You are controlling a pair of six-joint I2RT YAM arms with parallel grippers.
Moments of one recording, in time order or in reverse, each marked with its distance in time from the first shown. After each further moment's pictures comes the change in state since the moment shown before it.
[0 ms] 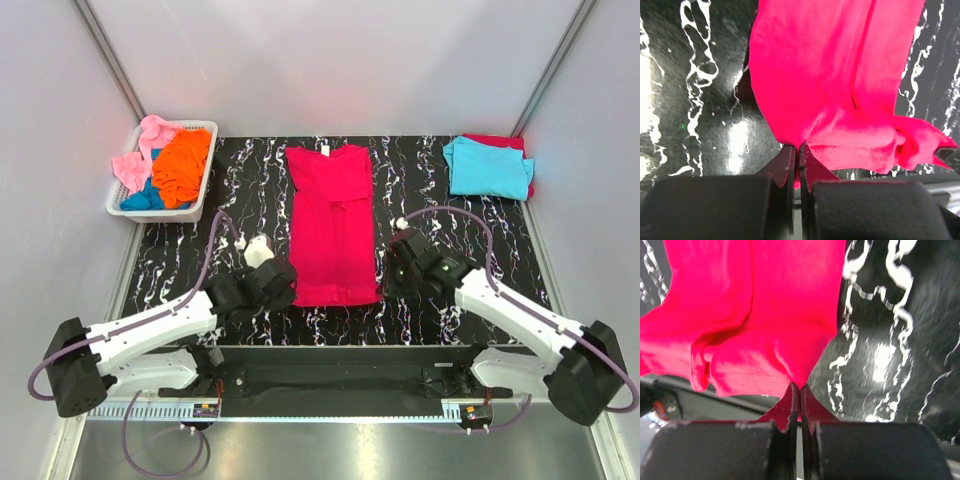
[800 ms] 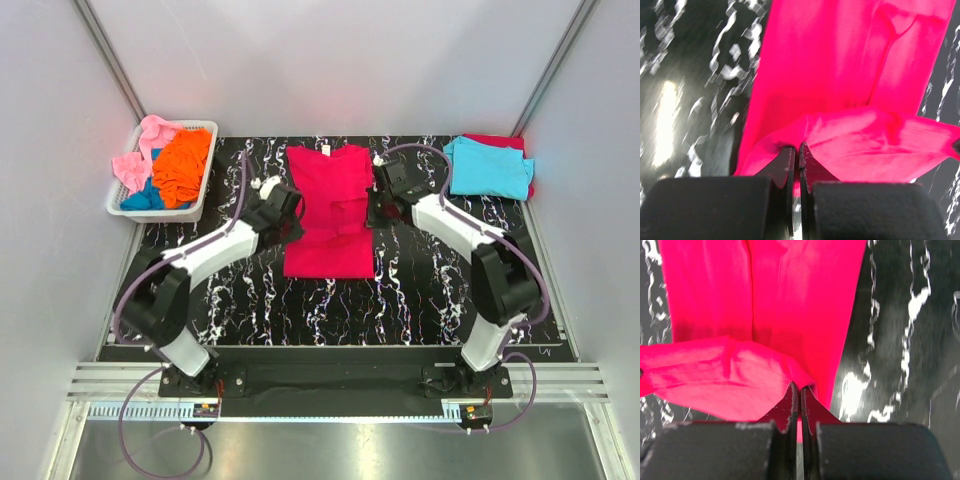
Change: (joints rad) left arm 0.390 0.523 0.338 0.242 0.143 0.344; right arm -0.229 0.632 0.515 0.167 -0.005 -0.340
